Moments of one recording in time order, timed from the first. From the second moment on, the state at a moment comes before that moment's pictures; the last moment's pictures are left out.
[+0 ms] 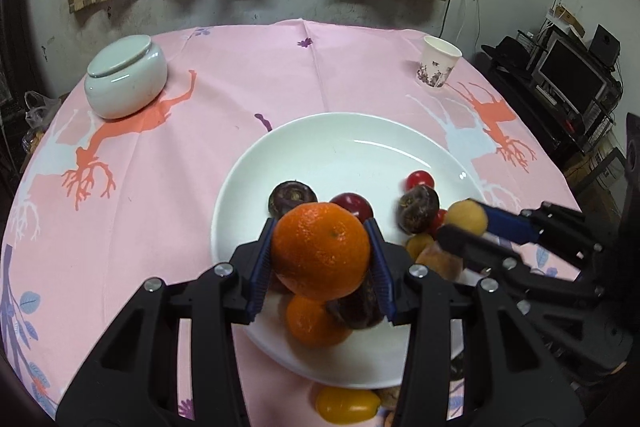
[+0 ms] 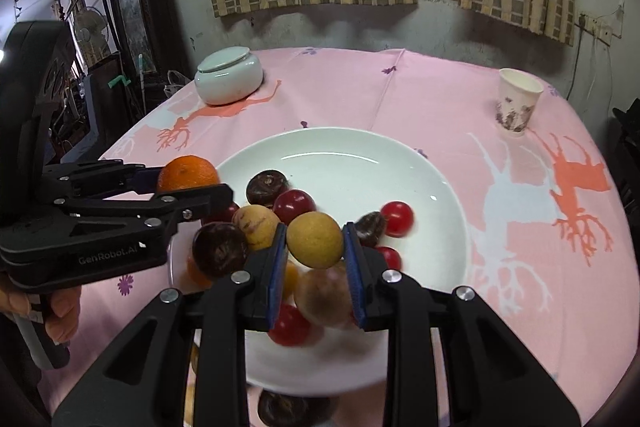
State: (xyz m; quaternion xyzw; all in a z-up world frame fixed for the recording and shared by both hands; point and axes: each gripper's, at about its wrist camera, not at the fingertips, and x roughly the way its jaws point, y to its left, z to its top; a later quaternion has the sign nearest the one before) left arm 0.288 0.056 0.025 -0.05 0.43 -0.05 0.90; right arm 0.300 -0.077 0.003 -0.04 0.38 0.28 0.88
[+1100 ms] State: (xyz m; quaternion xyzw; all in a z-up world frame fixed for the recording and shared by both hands) left arm 0.166 0.052 0.029 -0.04 0.40 -0.04 0.91; right arm 0.208 -0.172 0.010 0.06 0.38 0.26 0.88
